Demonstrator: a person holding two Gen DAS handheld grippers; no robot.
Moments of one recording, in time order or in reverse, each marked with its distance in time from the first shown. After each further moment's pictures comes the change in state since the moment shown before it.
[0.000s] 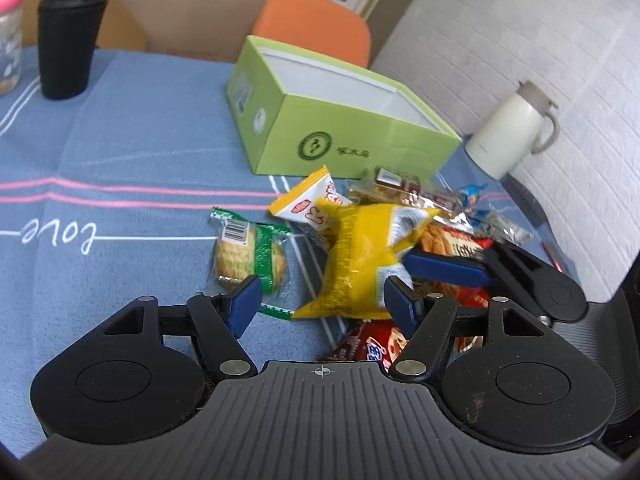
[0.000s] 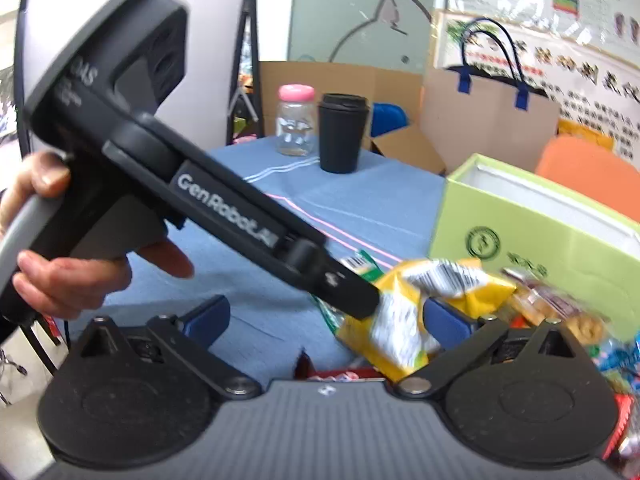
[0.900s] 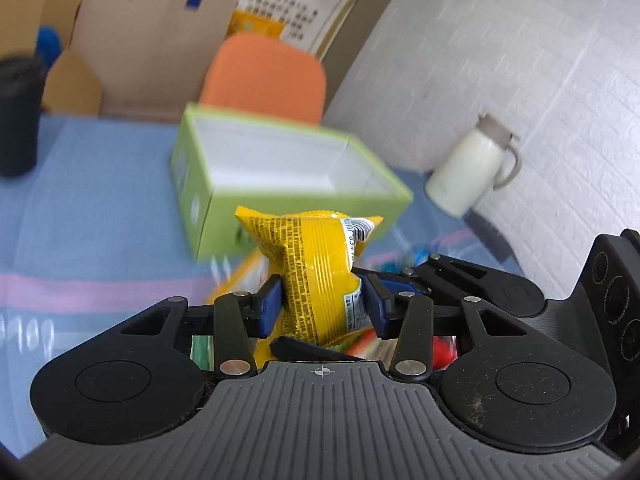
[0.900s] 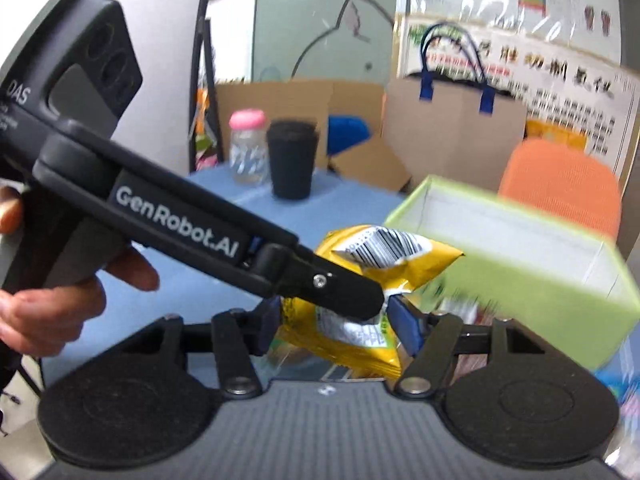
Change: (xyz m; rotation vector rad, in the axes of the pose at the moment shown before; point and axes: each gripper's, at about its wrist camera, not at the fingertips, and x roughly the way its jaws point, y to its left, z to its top) left arm 0.001 -0.043 0.063 0.077 -0.105 -0.091; right arm 0.011 -0.054 0.056 0.038 -0.051 -0.043
